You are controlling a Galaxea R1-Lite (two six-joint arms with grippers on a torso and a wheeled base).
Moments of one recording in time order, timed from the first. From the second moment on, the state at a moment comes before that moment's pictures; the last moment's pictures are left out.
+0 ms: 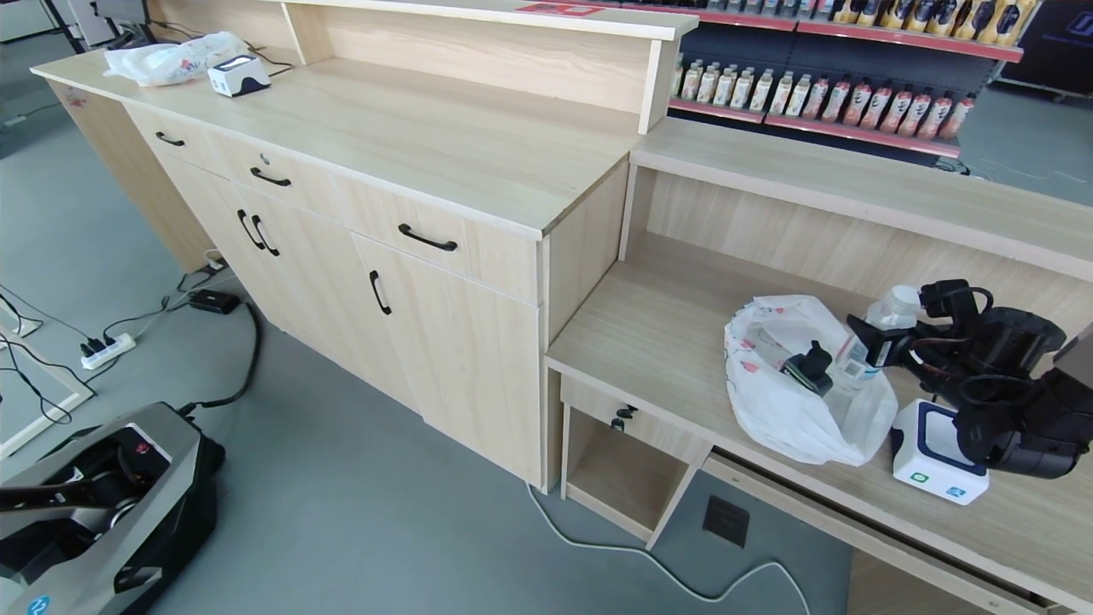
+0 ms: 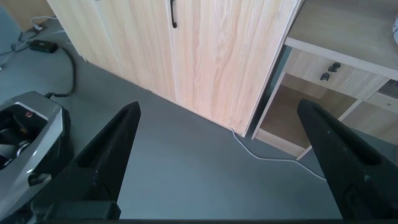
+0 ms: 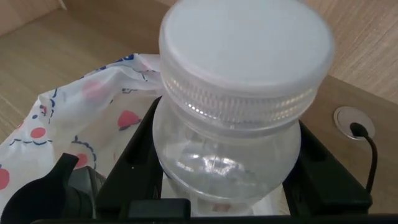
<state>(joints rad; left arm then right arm) 0.00 0.00 0.00 0.00 -0.05 0.00 -0.30 2.36 -1.07 -1.34 0.36 -0.11</state>
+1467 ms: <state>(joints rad) 0.00 0.00 0.00 0.00 -0.05 0.00 -0.29 2.43 -1.11 -1.34 0.39 -0.16</state>
